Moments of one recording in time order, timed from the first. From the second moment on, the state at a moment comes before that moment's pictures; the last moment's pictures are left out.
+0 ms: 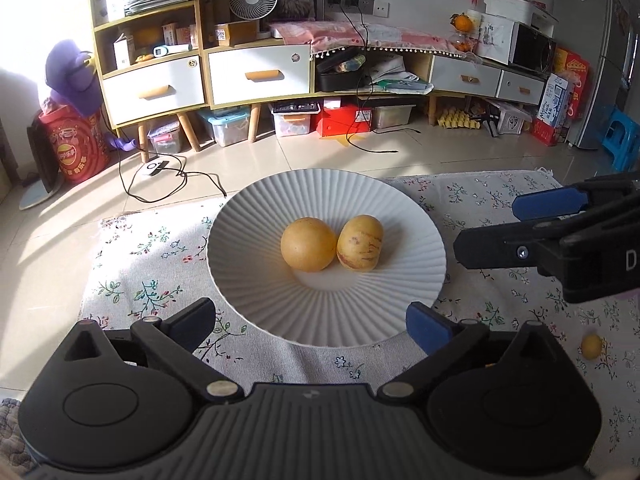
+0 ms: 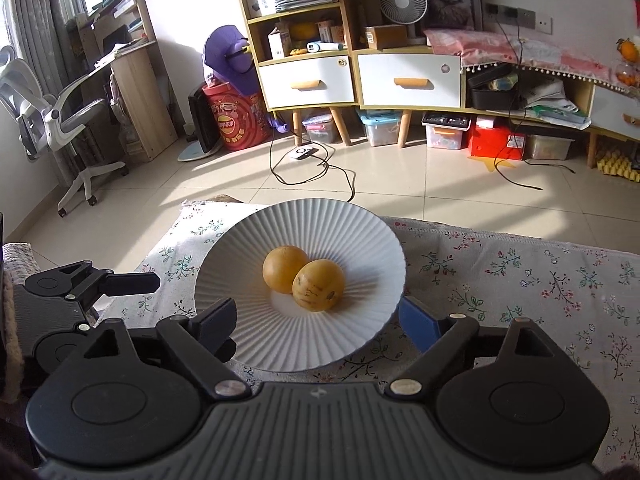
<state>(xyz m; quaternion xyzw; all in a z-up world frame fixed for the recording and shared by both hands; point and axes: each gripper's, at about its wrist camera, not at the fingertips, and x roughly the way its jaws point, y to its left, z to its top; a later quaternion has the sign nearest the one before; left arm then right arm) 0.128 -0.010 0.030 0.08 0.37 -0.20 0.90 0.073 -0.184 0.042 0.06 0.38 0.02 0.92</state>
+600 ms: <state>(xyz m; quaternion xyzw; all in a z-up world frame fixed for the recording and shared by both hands) 0.066 0.014 0.023 0.08 0.39 -0.17 0.90 0.013 -0.165 0.037 0.04 0.39 0.00 0.92</state>
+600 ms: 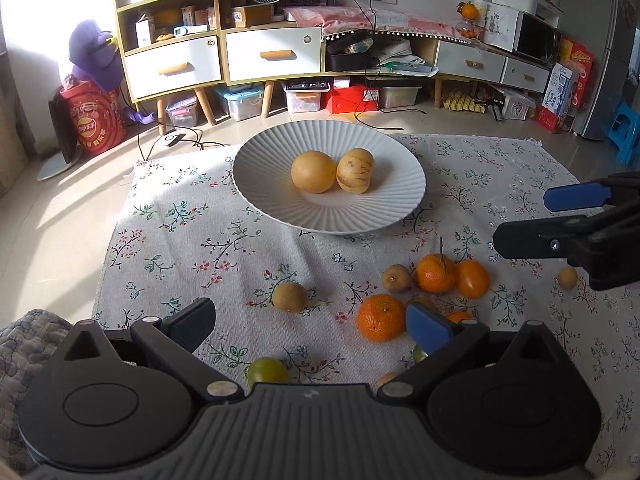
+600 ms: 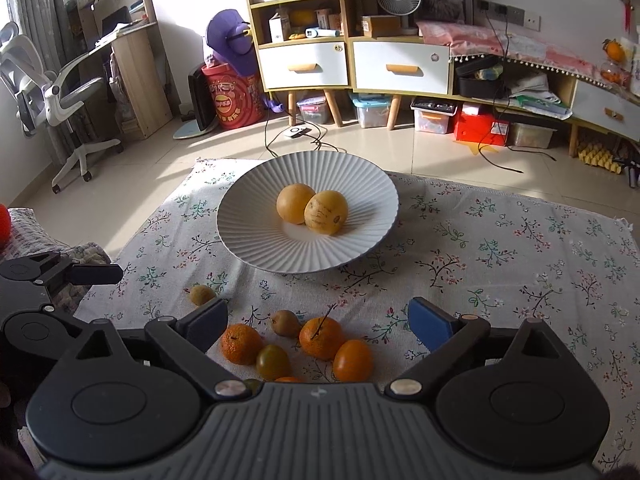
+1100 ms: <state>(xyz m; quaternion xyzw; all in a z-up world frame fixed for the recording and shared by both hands) 0.034 0.018 0.007 0.10 0.40 -0.18 0.89 -0.026 -0.162 0.010 0.00 0.40 0.00 0.92</state>
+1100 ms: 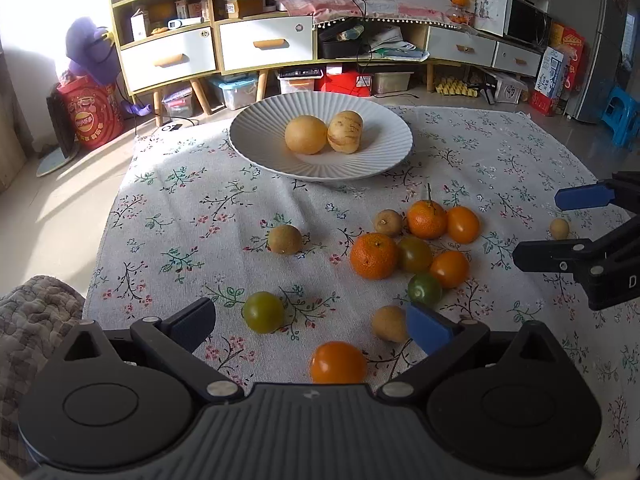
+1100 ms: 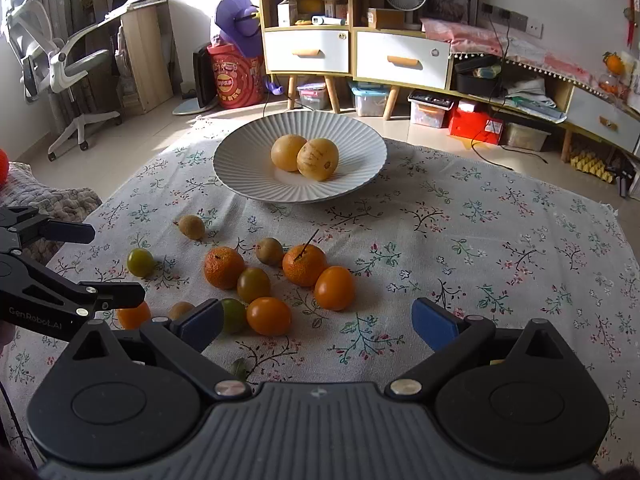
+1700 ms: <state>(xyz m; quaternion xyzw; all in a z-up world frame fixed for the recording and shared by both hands) 0.014 0.021 -0.022 0.09 0.45 -0.20 0.87 -0.035 -0.156 -0.031 -0.03 0.42 0.04 0.91</state>
